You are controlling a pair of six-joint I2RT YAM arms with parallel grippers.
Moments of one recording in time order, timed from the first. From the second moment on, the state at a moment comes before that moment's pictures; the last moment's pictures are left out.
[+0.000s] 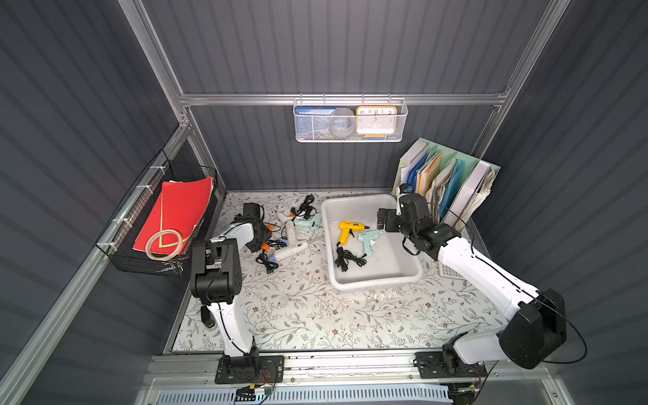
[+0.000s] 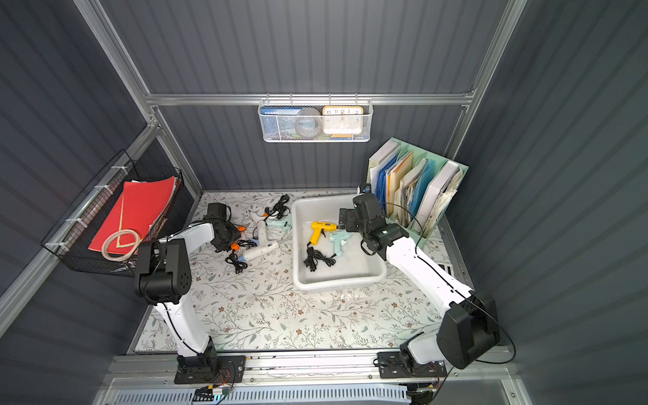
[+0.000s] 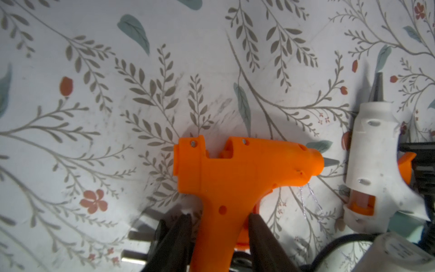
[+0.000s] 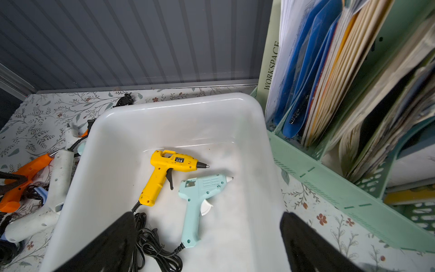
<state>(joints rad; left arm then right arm) 0.08 1.96 1.30 -0.41 -0.06 -0.72 0.46 1.42 1.20 -0.37 0.27 0.32</state>
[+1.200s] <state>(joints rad) 0.06 2.01 1.37 -0.50 -0.08 -0.66 0.47 1.42 1.20 -0.34 0.30 0.31</state>
